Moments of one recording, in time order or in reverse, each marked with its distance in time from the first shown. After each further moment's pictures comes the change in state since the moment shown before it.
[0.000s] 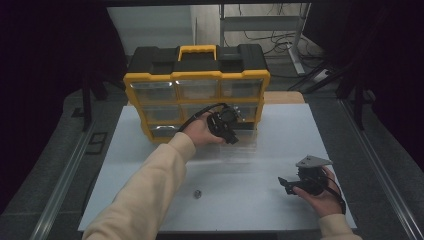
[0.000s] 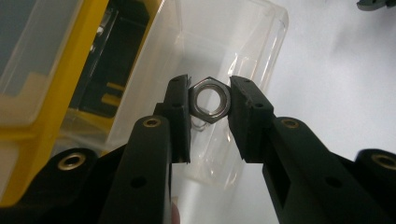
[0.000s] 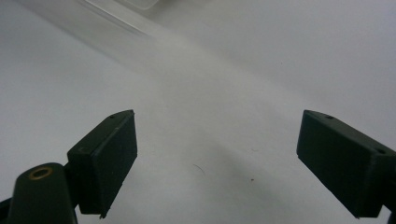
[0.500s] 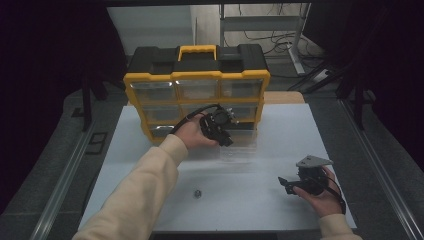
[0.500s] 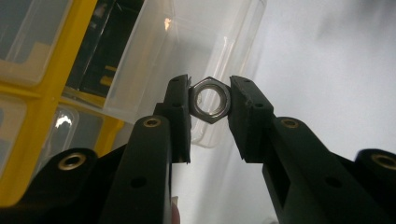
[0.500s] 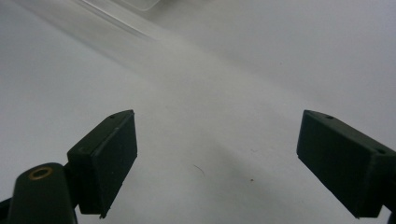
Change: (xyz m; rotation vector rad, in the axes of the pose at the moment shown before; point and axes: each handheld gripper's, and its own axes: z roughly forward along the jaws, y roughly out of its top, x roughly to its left) left arm -0.009 -0.016 -0.020 -0.001 0.008 0.001; right arm 0.000 0.000 0.000 -0.001 -0.001 0.003
